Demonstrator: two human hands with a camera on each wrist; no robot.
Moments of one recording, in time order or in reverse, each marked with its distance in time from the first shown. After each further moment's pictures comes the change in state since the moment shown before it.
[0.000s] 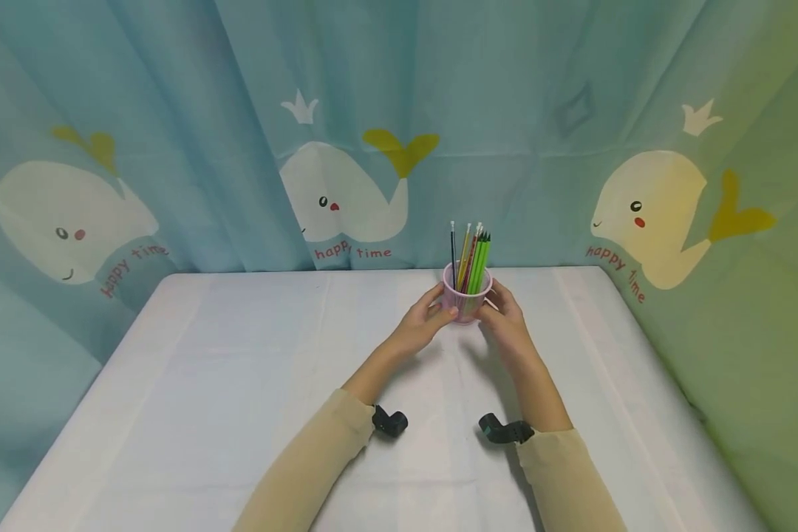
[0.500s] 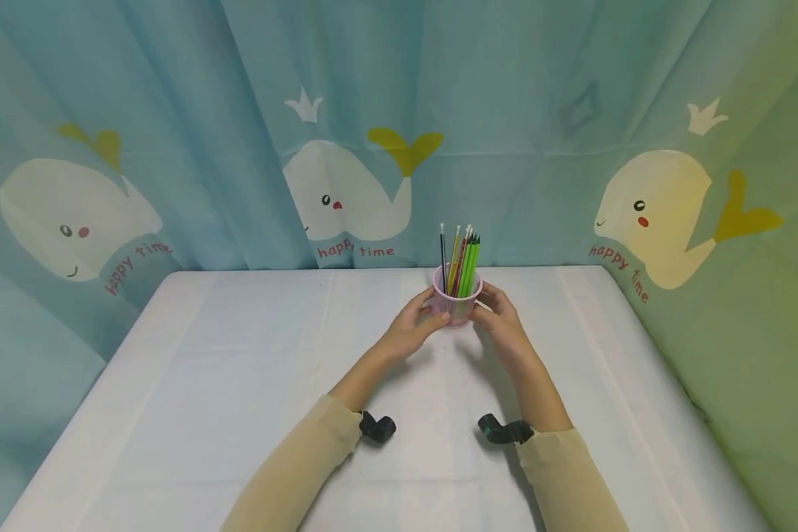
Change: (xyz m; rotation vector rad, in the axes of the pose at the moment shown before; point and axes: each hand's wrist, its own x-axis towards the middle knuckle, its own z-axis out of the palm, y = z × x) left_hand -0.021 0.007 -0.012 0.079 0.039 -0.065; right_hand -0.002 -0.001 0.009 -0.063 -0.039 0.031
